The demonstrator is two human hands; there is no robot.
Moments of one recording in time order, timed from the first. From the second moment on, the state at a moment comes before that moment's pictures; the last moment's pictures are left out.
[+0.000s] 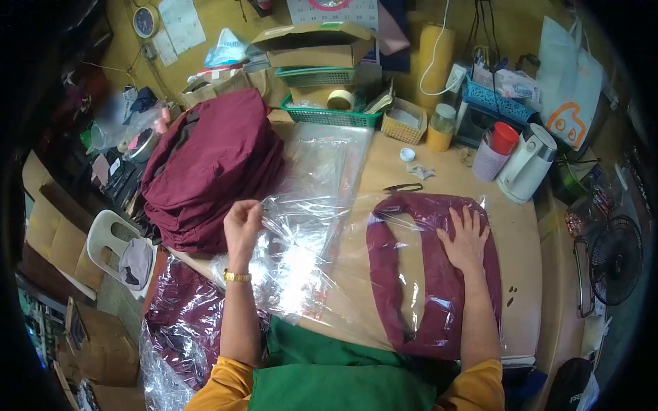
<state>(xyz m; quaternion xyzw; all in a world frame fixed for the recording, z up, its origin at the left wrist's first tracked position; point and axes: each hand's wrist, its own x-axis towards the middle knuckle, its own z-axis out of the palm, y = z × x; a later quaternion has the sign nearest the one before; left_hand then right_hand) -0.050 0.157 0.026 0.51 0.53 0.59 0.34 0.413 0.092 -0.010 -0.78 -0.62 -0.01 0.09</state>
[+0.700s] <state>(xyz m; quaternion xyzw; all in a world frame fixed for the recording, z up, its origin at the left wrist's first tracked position) -0.041 0.105 0.033 0.63 0.68 0.17 0.34 0.430 0.102 0.009 -0.77 -0.60 0.17 0.14</state>
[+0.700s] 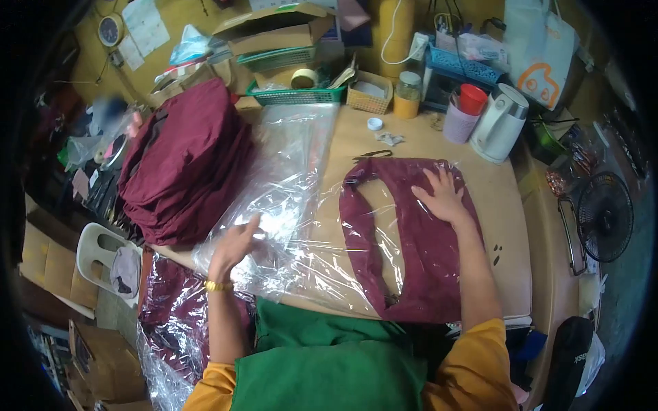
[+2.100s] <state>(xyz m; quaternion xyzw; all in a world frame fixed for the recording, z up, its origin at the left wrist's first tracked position) -0.312 -0.227 0.071 0.20 0.97 0.08 -0.11 -0.070 0.012 0.025 -0.17 -0.88 0.31 0.32</state>
